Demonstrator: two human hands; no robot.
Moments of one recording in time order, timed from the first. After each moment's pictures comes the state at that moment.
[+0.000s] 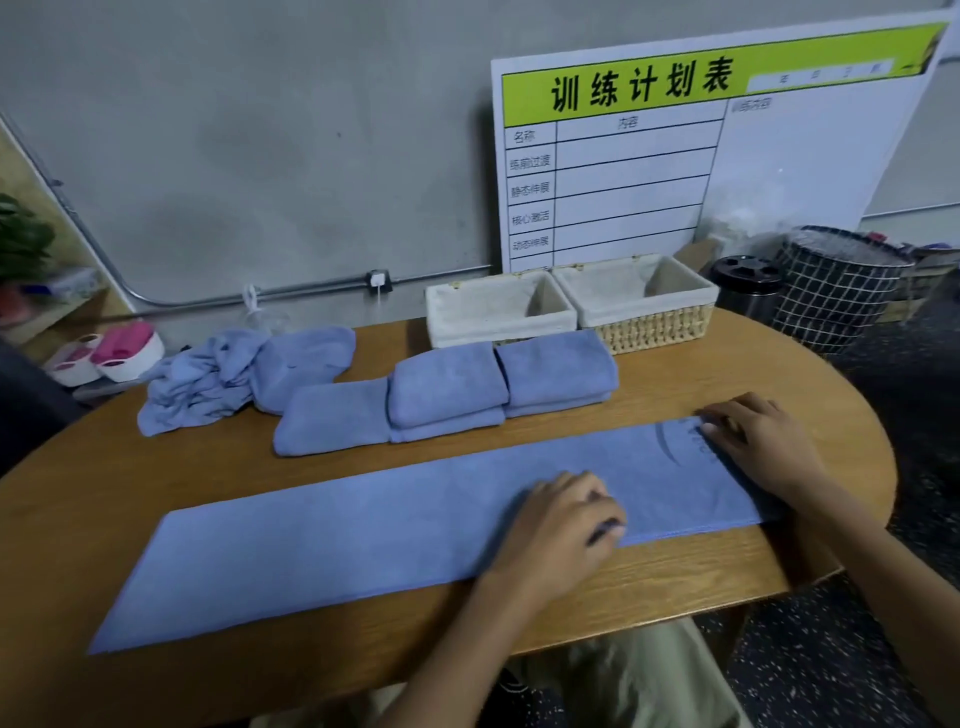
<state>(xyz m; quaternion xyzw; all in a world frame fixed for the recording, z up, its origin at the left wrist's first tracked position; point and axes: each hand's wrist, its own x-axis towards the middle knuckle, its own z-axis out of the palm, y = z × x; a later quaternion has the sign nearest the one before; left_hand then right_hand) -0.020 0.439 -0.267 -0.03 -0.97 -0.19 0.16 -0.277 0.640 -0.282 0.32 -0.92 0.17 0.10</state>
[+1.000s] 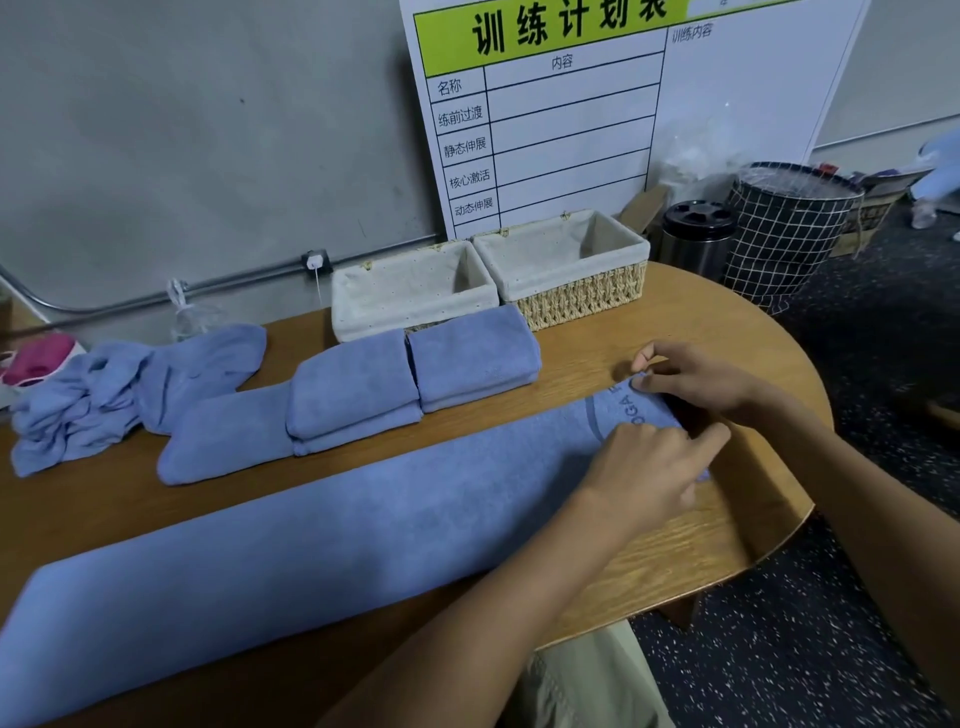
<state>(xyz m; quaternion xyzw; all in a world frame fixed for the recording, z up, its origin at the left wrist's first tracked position) -0.148 0.544 -0.236 -0.16 -0.98 0.01 0.11 -0.324 0.627 -0.254 0.34 -0.78 0.47 -0.25</state>
